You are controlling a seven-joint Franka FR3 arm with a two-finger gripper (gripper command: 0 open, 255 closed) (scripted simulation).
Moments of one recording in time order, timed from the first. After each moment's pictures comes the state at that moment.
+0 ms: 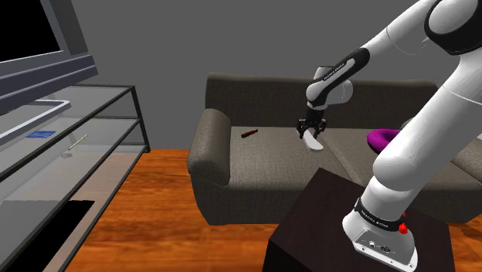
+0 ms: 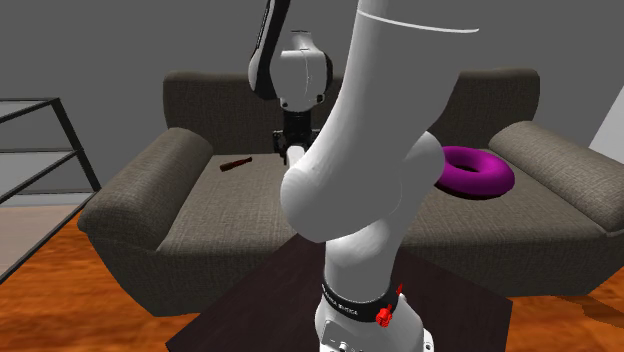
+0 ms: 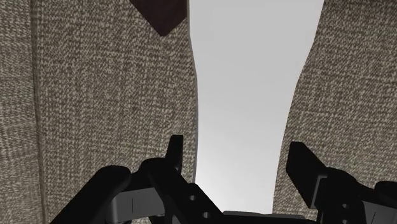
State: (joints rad) arm -0.28 -0.17 -0.35 -2.62 -0.07 2.47 0.20
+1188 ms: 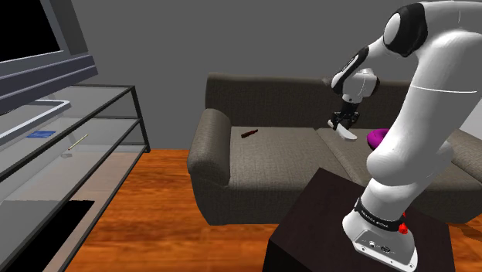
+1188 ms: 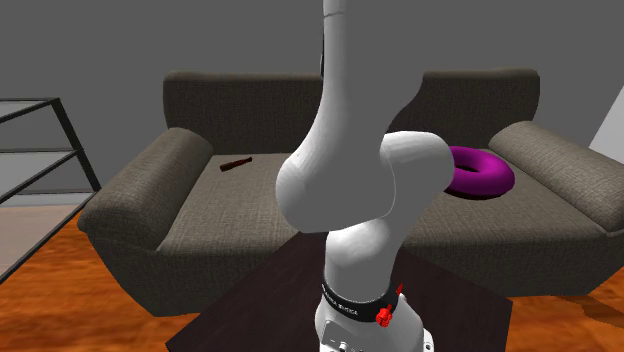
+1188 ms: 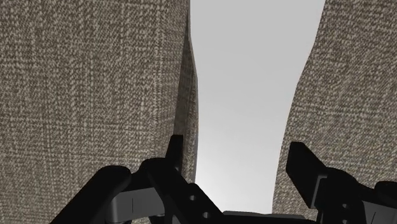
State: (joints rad) arm -0.48 0.12 -0.60 -2.30 0.12 2.39 -0.40
